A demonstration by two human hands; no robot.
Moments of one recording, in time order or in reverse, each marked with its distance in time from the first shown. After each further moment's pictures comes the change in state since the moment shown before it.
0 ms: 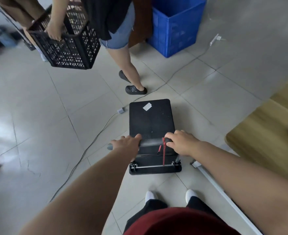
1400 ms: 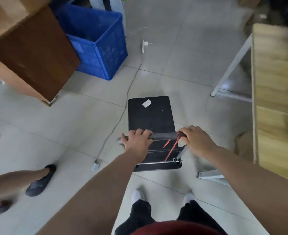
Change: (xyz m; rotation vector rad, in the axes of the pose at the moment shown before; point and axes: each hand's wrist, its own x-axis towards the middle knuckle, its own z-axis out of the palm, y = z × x) left_hand 0.334 -0.002 -0.184 -0.034 0.153 0.607; right_hand 0.194 0.063 -0.131 0.214 0.441 0.546
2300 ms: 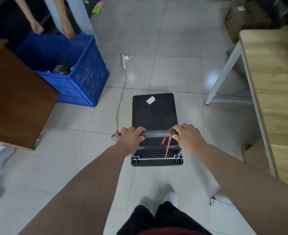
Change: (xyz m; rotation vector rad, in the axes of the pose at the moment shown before) left_hand 0.273 0.023 -0.120 0.157 -0.127 0.149; right_hand 0.219 0.058 -0.086 0.077 0.055 0.215
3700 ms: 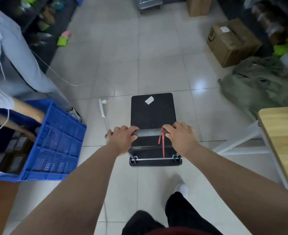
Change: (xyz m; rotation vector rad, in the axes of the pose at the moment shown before) left_hand 0.577 0.063 -0.289 0.122 0.005 0.128; right_hand 0.546 0.151 -0.216 -0.018 0.101 0.095
